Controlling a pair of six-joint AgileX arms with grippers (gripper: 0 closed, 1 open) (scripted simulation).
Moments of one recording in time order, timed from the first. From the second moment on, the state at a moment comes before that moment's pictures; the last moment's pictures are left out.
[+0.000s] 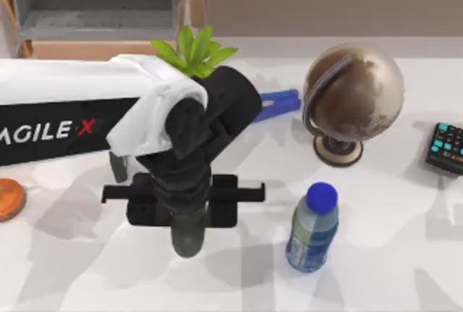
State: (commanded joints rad) left arm -0.76 1.80 1.15 -0.83 -0.08 -0.71; right arm 0.00 0.00 0.00 0.00 0.00 0.00
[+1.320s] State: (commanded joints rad) left arm -0.75 1.83 1.15 -0.78 -0.08 -0.70; right arm 0.00 0.00 0.00 0.00 0.00 0.00
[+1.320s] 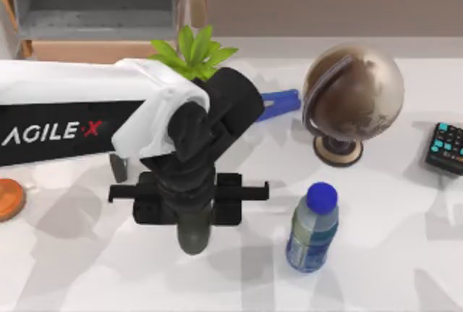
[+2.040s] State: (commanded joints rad) left arm -0.74 1.85 1.13 -0.78 -0.08 -0.70; right arm 0.00 0.00 0.00 0.00 0.00 0.00
